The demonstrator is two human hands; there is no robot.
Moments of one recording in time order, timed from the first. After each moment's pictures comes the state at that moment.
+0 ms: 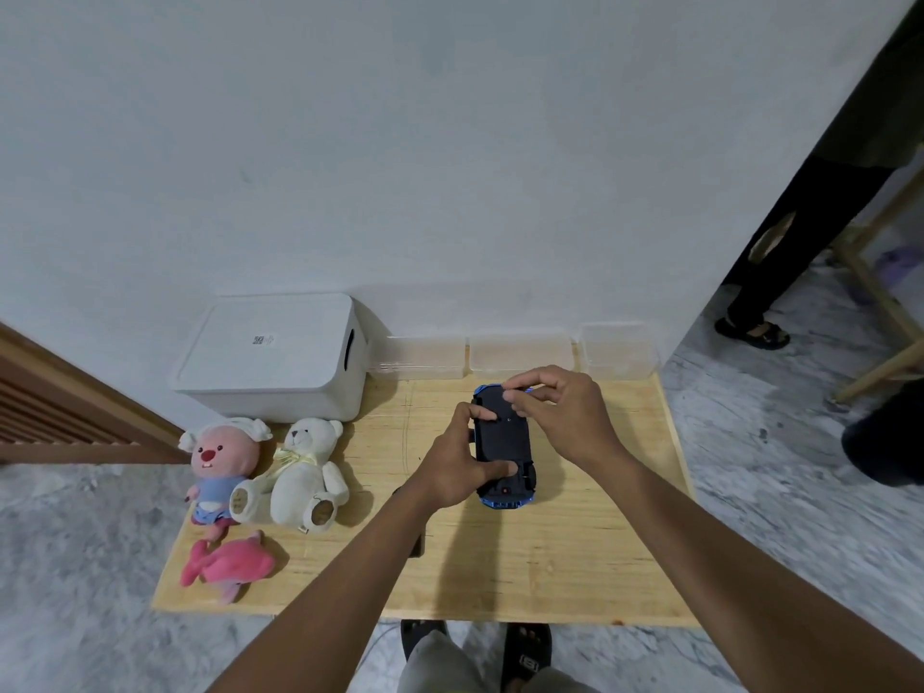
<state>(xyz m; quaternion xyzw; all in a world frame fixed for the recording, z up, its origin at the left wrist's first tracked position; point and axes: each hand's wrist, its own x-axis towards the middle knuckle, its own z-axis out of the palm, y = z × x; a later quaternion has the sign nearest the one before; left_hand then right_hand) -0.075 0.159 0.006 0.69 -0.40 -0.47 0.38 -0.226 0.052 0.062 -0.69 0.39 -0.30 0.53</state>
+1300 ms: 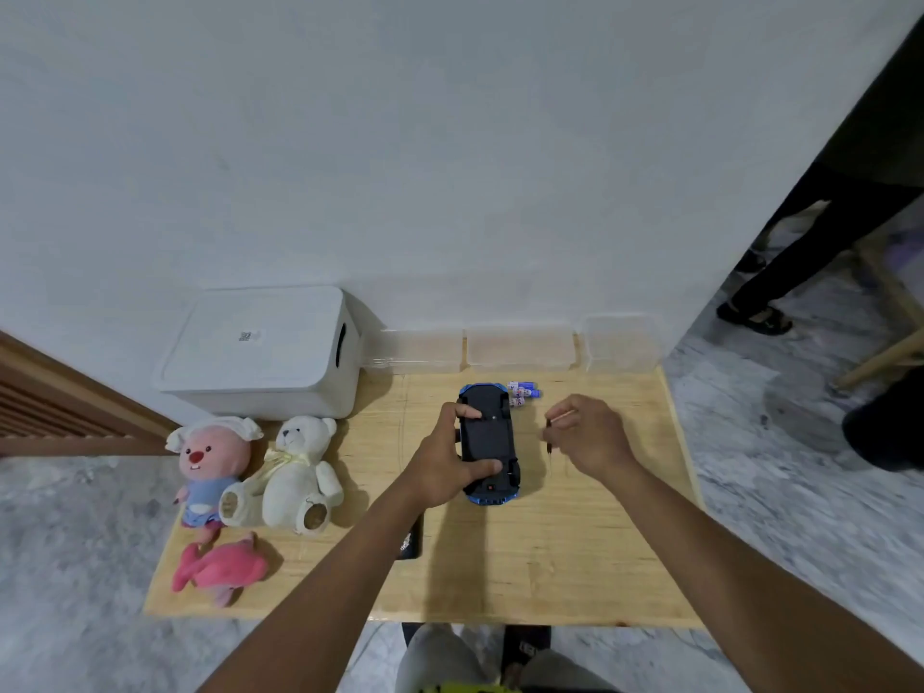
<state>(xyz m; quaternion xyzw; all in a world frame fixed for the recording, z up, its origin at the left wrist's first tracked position) -0.060 0.157 -0.010 0.70 -0.39 -0.48 0.36 -0.250 0.026 -0.011 -0.65 0.57 -0.13 0.48</state>
